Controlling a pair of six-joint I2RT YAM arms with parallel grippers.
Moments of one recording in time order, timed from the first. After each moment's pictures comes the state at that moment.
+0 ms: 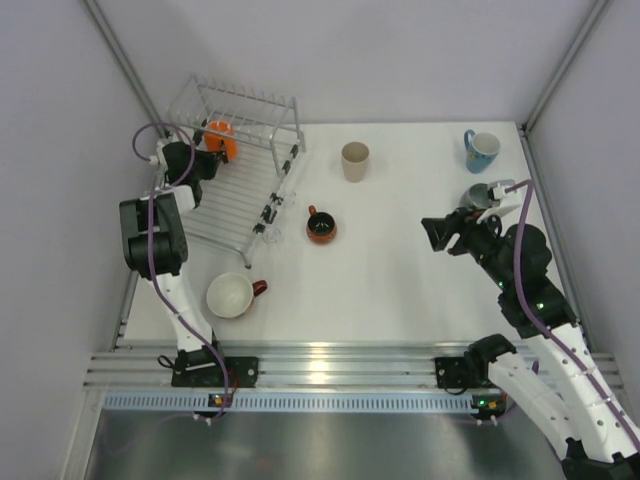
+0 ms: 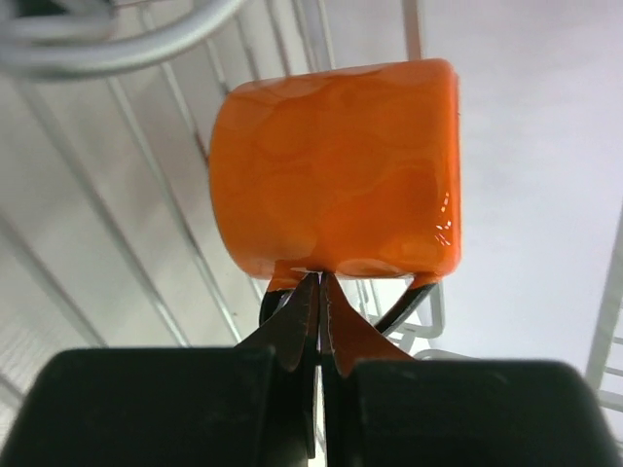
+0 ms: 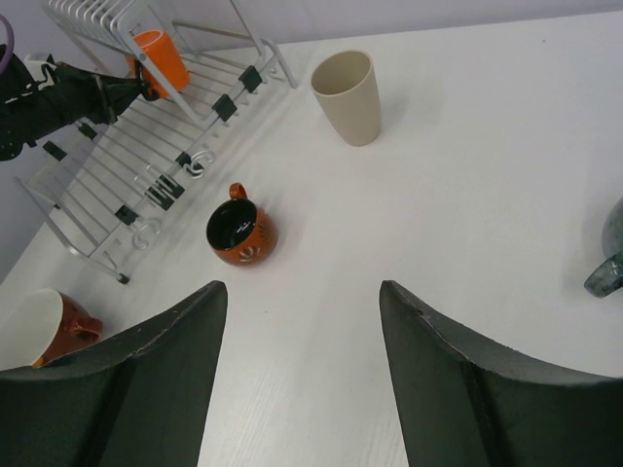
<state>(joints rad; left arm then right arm) 0.20 2.07 1.30 0.44 0.21 -1.15 0.36 0.58 0.71 -0.28 -0.07 0.35</state>
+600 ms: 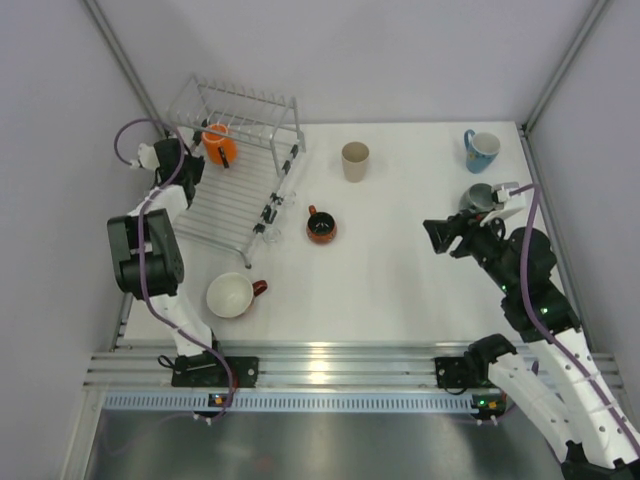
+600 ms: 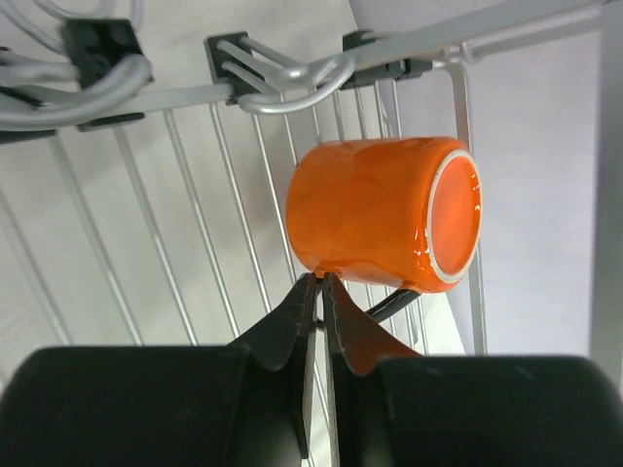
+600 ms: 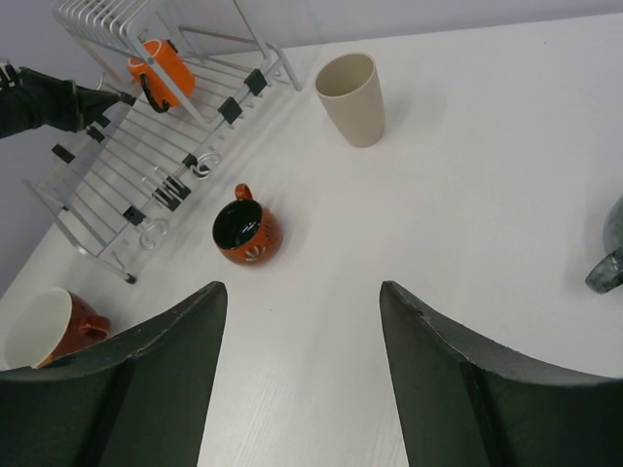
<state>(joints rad) 0.20 1.88 1.23 0.19 -0.06 -1.08 0.36 0.54 0.72 -0.30 -0.07 0.35</state>
